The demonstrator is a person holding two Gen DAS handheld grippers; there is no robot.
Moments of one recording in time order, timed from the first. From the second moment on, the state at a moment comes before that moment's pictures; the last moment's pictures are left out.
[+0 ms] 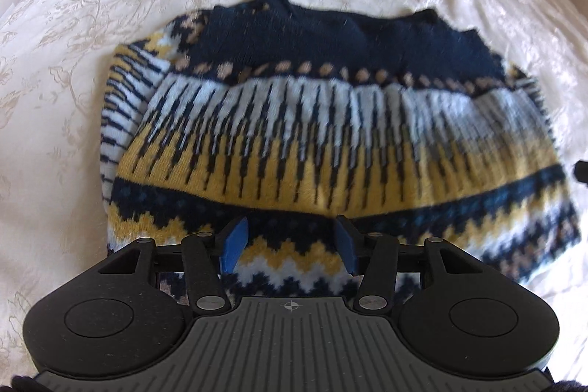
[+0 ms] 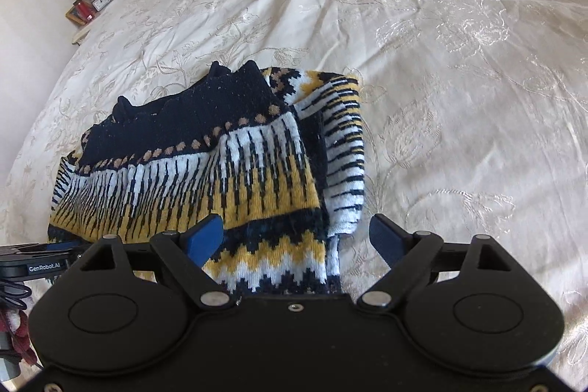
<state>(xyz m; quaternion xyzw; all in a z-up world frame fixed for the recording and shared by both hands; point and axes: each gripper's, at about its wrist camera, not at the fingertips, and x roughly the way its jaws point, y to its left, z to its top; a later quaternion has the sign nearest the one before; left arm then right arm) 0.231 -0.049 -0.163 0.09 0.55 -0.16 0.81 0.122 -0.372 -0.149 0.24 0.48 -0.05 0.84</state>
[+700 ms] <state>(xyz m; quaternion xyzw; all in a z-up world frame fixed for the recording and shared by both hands) 0.243 -0.068 -0.180 0.09 0.58 -0.16 0.79 0.150 -0.407 -0.202 0.36 0.50 0.03 0.79</state>
